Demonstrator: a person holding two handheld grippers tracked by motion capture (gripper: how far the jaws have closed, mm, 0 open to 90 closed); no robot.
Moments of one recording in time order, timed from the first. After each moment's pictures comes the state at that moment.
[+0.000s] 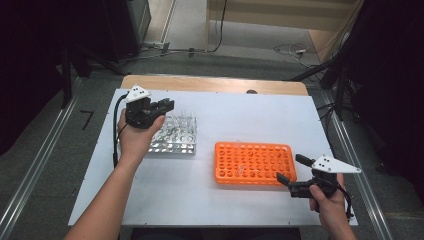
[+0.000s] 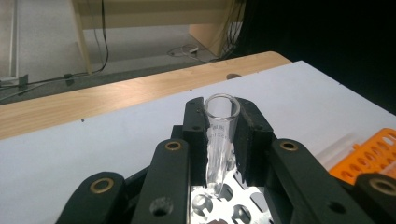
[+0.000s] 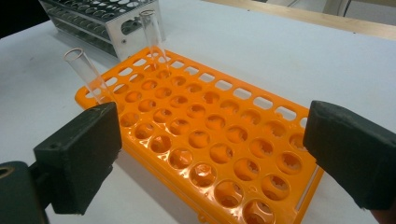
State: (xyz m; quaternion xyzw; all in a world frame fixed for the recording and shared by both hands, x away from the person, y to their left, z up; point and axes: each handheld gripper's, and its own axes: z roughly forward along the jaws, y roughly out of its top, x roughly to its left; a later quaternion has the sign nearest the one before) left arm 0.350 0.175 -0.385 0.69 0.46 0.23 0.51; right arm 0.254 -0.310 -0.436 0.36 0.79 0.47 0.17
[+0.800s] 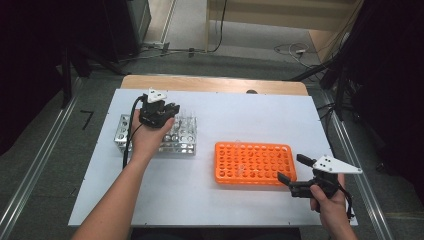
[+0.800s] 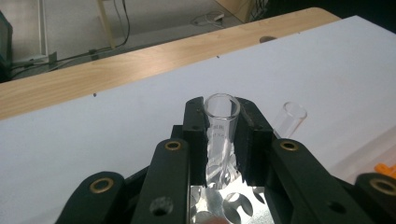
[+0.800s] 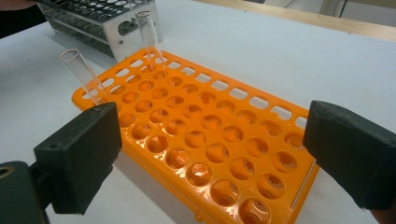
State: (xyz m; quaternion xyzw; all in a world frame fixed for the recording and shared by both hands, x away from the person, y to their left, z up) left arm 0.376 0.155 -0.420 0.72 0.49 0.25 0.44; right arm 0.254 -0.311 -0.436 0.36 0.78 0.47 0.18
